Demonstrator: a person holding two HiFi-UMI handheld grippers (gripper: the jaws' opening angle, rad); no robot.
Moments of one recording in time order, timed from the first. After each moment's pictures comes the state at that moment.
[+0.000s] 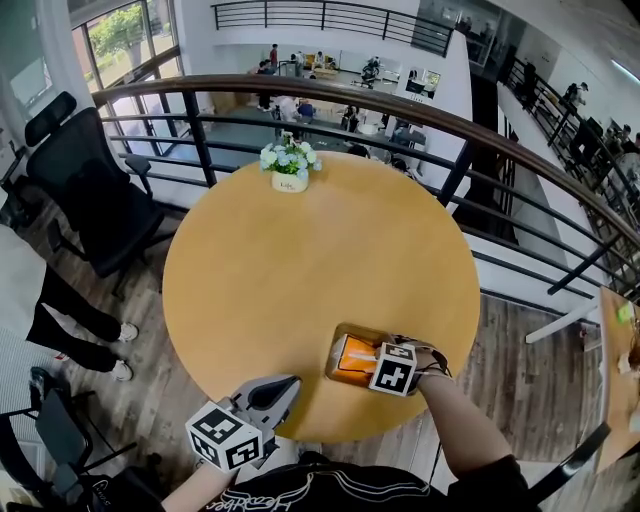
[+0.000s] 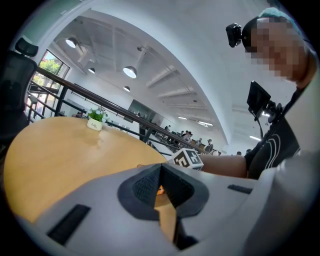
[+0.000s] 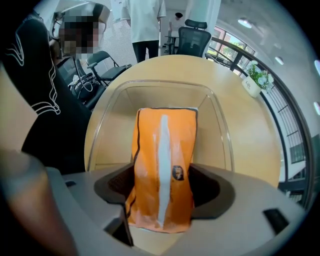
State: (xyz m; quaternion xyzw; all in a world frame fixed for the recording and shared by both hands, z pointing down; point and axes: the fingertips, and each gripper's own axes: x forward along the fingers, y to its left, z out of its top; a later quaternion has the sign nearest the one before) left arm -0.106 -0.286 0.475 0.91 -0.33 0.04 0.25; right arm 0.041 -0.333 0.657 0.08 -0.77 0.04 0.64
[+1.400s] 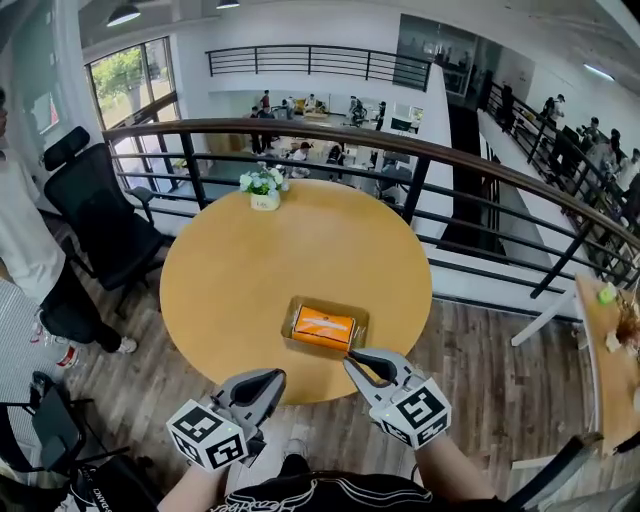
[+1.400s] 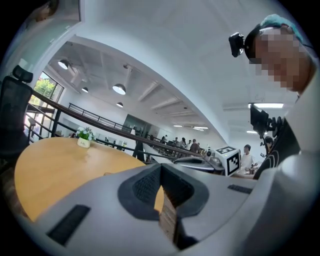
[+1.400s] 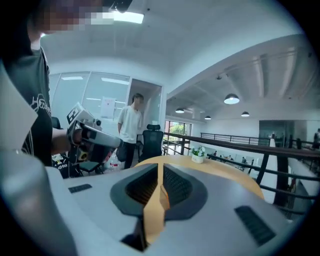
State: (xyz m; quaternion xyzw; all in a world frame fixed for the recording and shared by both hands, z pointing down) left arm -0.057 -0.202 0.402 0.92 -0.35 0.01 0.17; right arm 0.044 -0.232 0.420 0.35 -0.93 0.01 0.12
